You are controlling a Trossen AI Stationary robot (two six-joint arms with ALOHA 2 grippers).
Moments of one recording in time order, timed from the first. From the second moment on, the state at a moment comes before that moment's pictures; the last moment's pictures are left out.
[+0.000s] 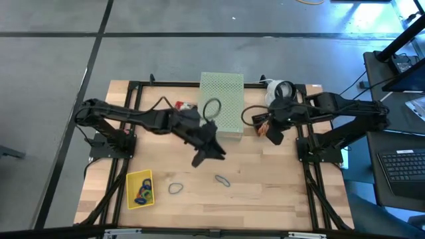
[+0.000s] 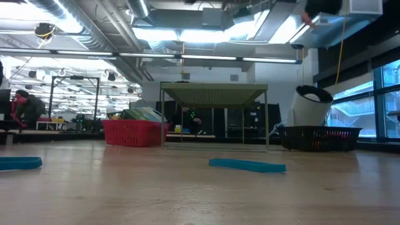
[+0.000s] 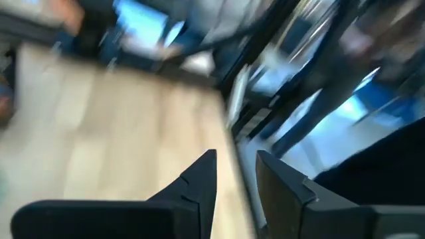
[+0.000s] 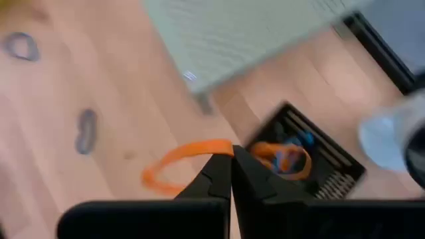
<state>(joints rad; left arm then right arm) -0.16 1.51 1.36 -0.18 0.30 -0.40 0.09 1.20 1.43 -1.32 0.26 0.57</state>
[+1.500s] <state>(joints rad) -0.27 1.84 1.36 -0.31 -0.02 0.07 -0.54 1.13 0.69 -0.78 -0.02 0.39</state>
